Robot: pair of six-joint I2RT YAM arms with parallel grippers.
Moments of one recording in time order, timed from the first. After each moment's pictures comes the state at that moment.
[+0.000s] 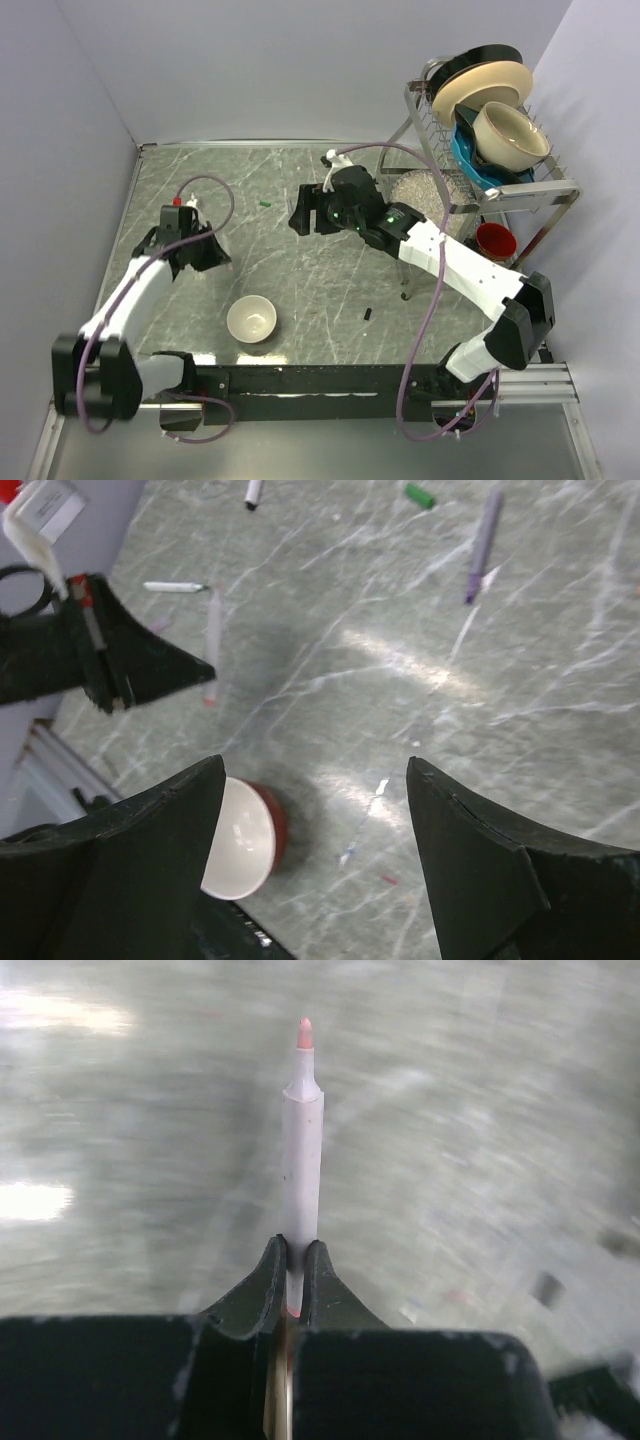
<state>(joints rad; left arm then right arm) -0.08 1.20 0.81 -0.51 0.22 -0.47 0.78 1.48 1.37 -0.40 0.00 0.52</state>
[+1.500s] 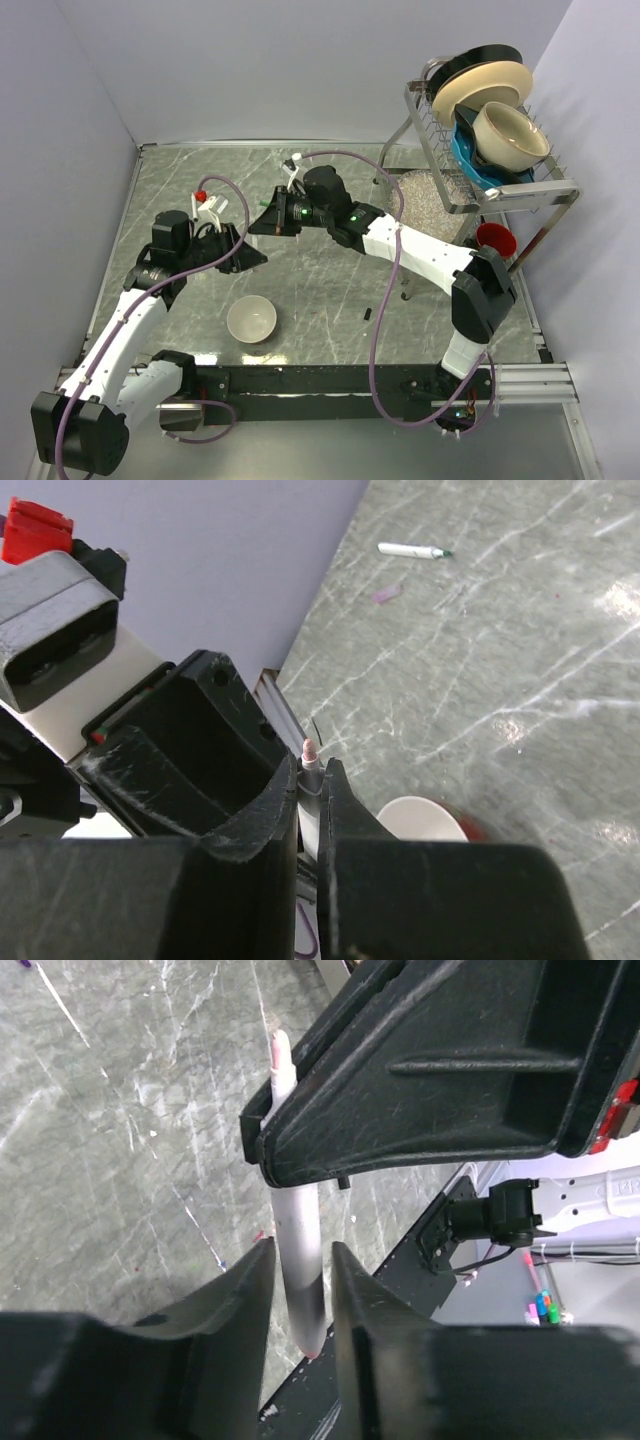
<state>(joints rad) -0.20 0.91 0.72 -0.29 0.75 -0.46 0.82 1.72 1.41 -0.04 -0.41 0.83</state>
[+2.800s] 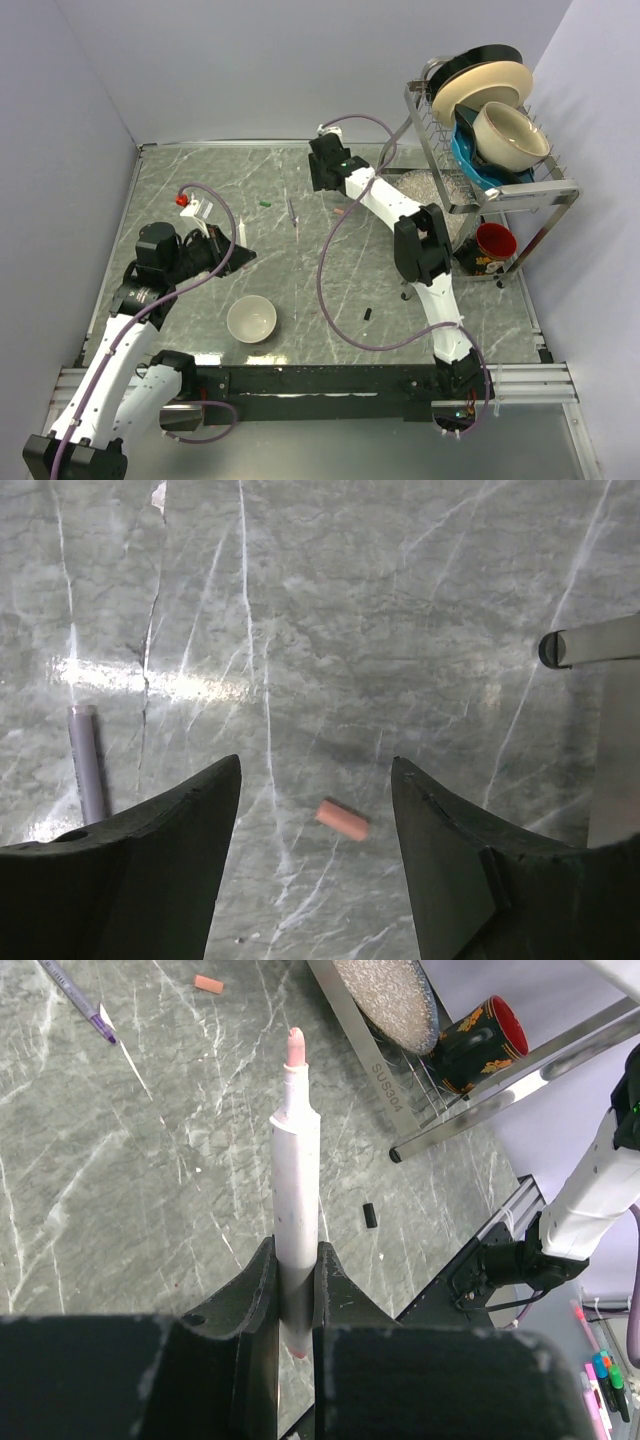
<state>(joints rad) -0.20 0.73 0.71 -0.32 0.61 -0.46 0.55 2.32 2.07 -0.53 0.38 0.23</state>
